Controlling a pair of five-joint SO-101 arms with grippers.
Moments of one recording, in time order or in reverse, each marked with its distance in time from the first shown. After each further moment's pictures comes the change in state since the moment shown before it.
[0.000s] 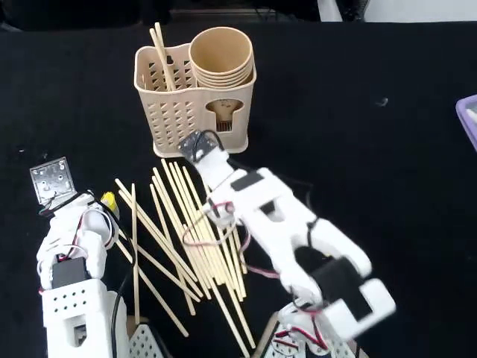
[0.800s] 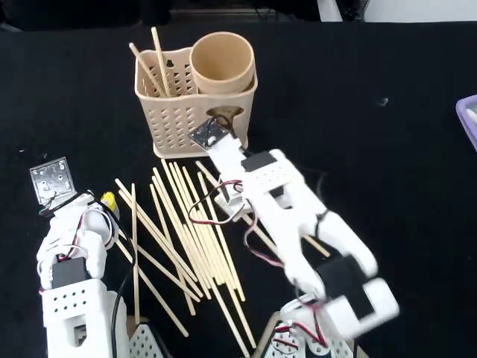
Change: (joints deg) left arm 0.0 0.0 0.0 0.0 0.0; right arm 4.6 -3.8 -6.7 15.7 3.9
